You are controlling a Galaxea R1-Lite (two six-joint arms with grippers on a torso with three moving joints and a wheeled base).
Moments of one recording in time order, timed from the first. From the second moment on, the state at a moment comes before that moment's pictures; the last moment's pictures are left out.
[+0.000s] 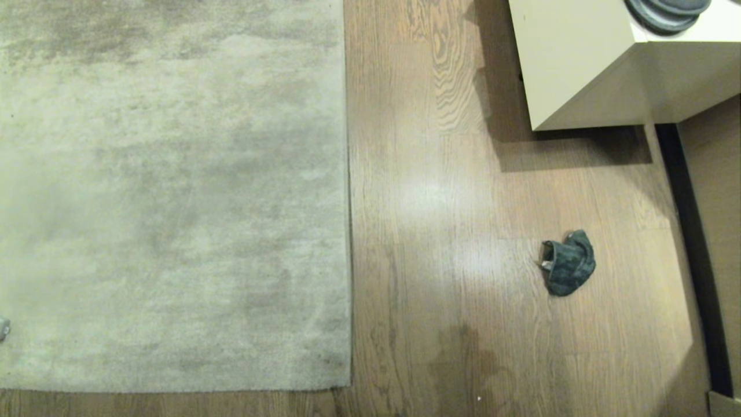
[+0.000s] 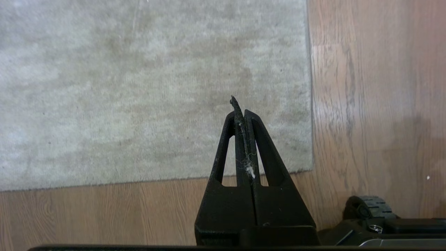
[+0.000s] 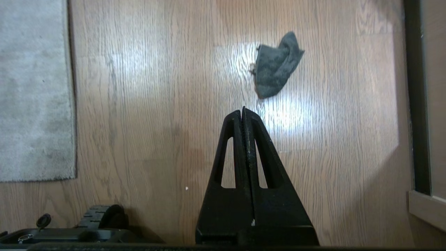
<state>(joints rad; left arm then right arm) 0.00 0.00 -0.02 0.06 -0.02 0.02 0.01 0.00 0.00 -0.01 0.00 0.02</state>
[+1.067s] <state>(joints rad) 0.00 0.00 -0.02 0.05 -0.02 0.02 0.01 0.00 0.00 -0.01 0.00 0.02</state>
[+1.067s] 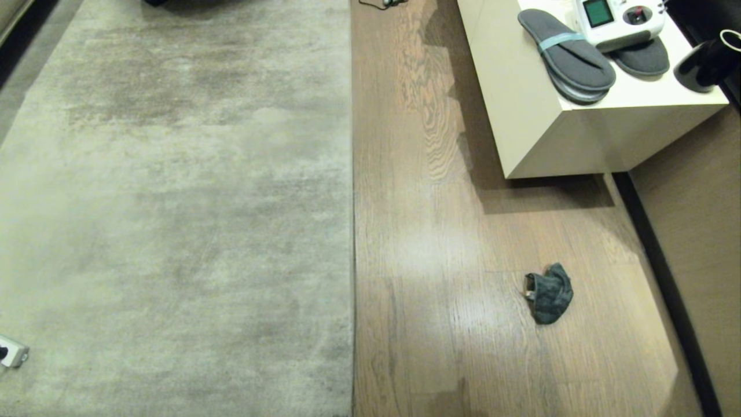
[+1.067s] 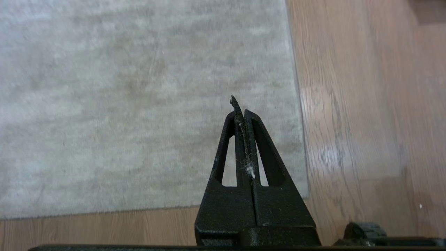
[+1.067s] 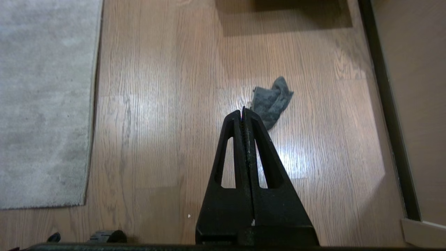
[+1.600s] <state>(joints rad) 0.00 0.00 -0.02 0.04 -0.02 0.02 0.01 0.00 0.00 -0.01 0.00 0.02</state>
